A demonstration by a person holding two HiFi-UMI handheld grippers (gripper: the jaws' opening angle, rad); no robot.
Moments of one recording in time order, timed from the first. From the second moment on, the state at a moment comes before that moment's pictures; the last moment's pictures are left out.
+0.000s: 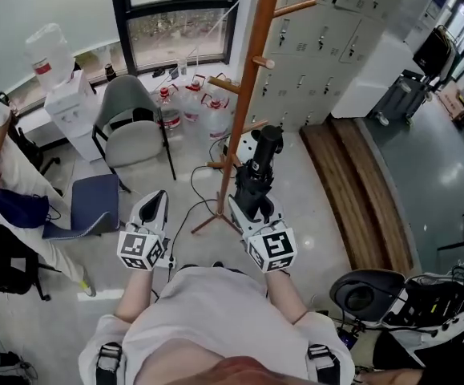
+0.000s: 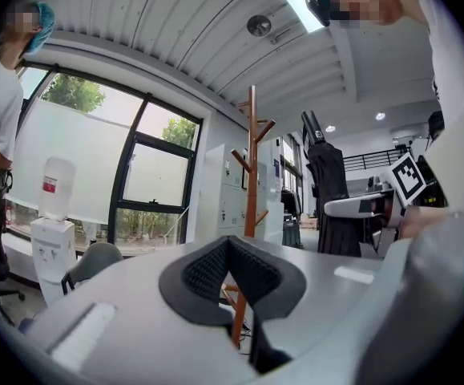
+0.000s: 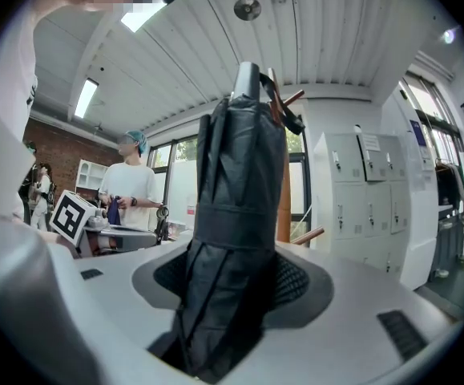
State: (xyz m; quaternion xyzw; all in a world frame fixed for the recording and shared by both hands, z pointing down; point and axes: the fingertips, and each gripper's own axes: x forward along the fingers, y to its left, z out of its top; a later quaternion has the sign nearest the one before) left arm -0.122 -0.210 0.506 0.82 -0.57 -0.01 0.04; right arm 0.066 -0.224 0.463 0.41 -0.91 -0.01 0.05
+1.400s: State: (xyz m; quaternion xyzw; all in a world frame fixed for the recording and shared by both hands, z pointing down) left arm -0.154 -0.285 0.498 0.86 -0.50 -0.01 0.04; right arm 0.037 -0.302 0.358 0.46 -0.88 -0.11 0.02
